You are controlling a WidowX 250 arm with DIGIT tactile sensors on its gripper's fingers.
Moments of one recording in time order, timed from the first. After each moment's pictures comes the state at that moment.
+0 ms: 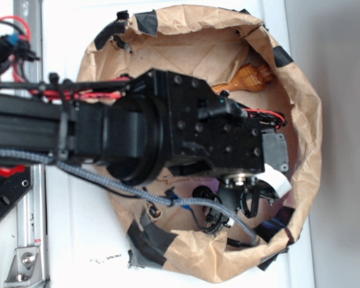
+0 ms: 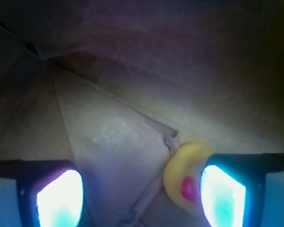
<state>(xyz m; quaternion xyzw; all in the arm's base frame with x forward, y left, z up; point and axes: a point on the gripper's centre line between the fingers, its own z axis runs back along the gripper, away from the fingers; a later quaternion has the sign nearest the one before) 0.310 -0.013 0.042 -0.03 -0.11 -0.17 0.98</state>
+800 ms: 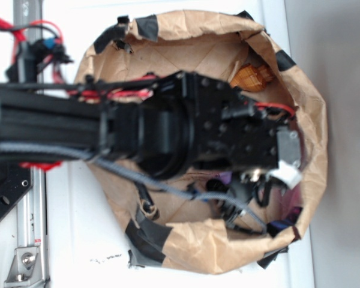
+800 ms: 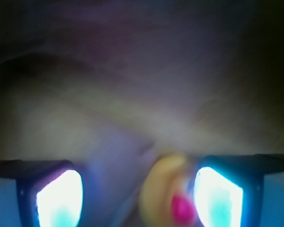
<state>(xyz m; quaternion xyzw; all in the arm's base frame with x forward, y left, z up) 0.316 0.021 0.015 -0.01 -0.07 -0.12 0.99</state>
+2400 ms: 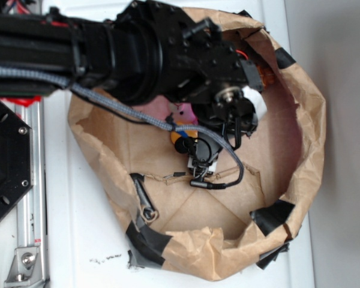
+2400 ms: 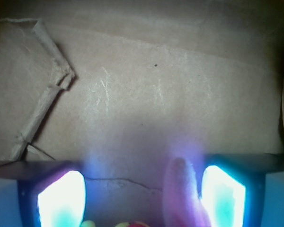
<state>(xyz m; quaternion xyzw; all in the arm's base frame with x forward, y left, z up) 0.285 0.024 0.022 -0.07 -0.05 -0.10 0.99</state>
